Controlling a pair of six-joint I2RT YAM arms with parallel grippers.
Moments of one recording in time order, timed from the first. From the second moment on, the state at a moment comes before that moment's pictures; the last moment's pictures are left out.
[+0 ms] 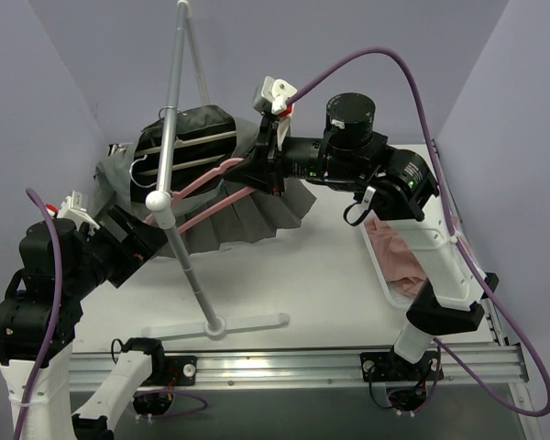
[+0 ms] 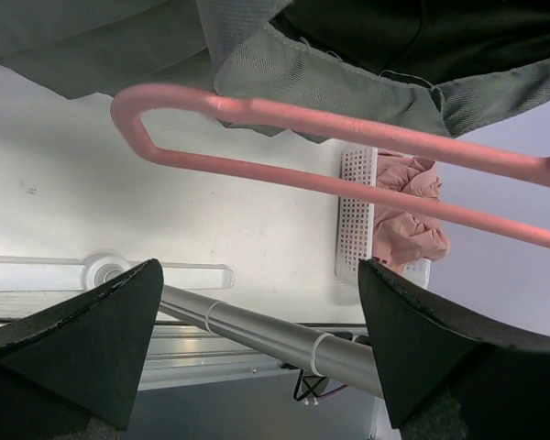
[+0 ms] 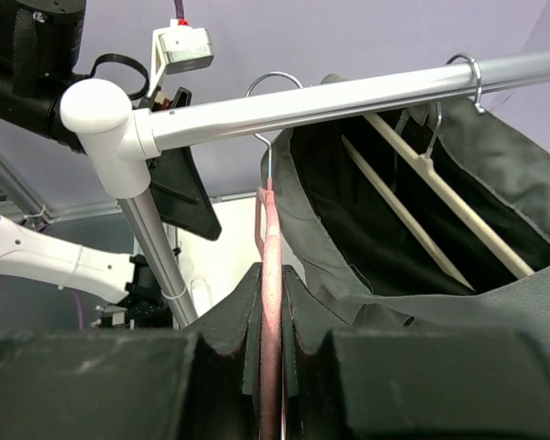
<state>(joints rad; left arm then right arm) -0.10 0.79 1.54 -1.28 0.18 -0.83 0.91 1.69 2.41 -0.81 -0.49 -0.04</state>
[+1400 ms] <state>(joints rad) -0.10 0.85 1.59 -1.31 0.22 -0.77 0.97 1.25 1.80 -0.48 -0.25 0.01</state>
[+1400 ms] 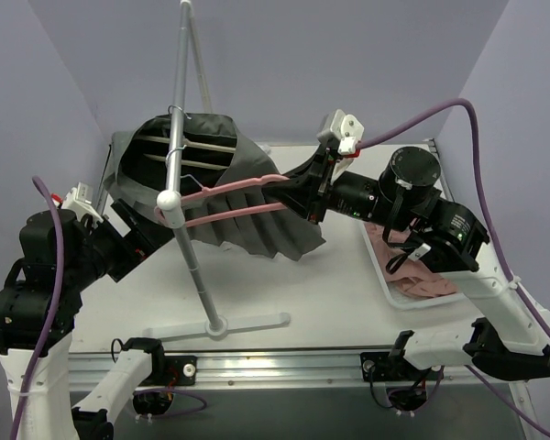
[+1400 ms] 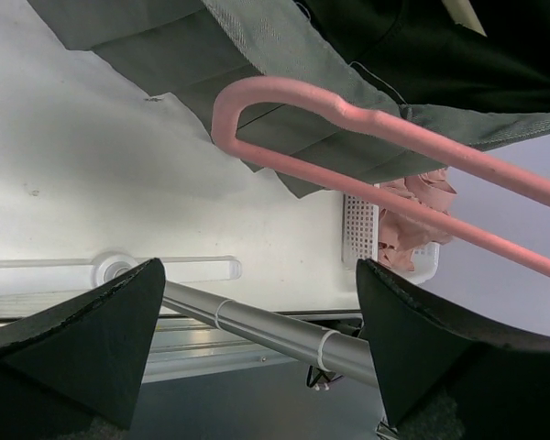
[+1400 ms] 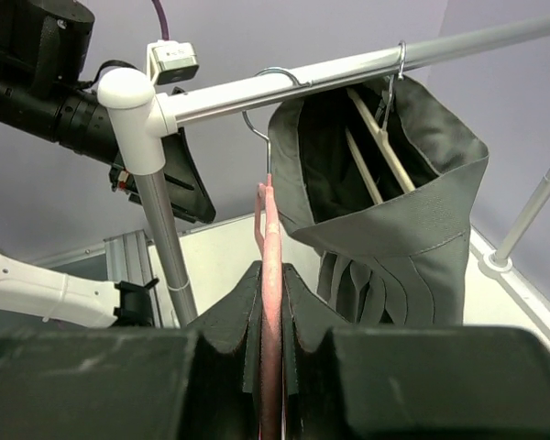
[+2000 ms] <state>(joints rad) -0.10 0.82 1.59 -1.34 0.17 -0.77 1.00 1.14 1.67 -0.62 -0.09 0.32</state>
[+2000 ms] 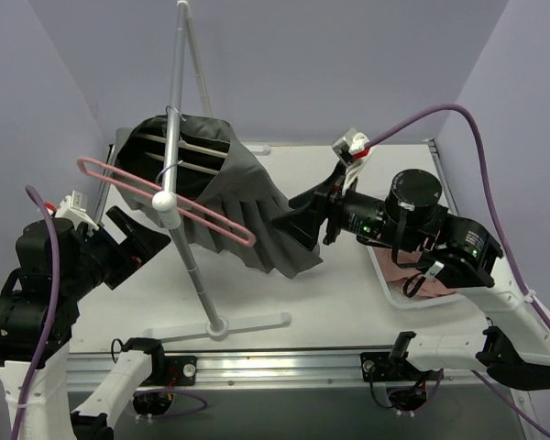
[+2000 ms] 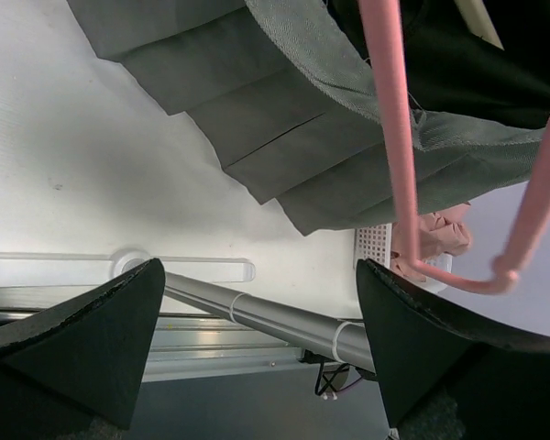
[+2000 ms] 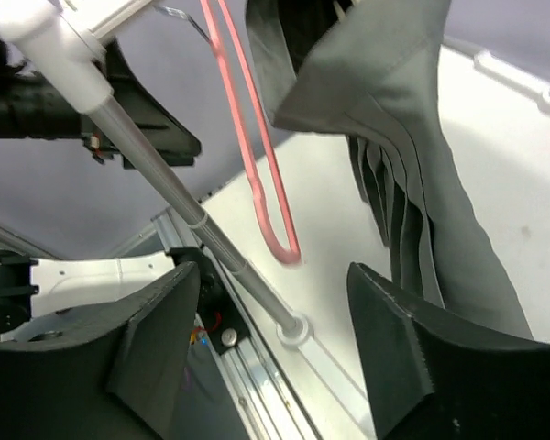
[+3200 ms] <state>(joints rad) -0.10 0.69 1.55 -1.36 0.10 -0.66 0.60 1.57 2.11 -0.89 -0.33 0.05</state>
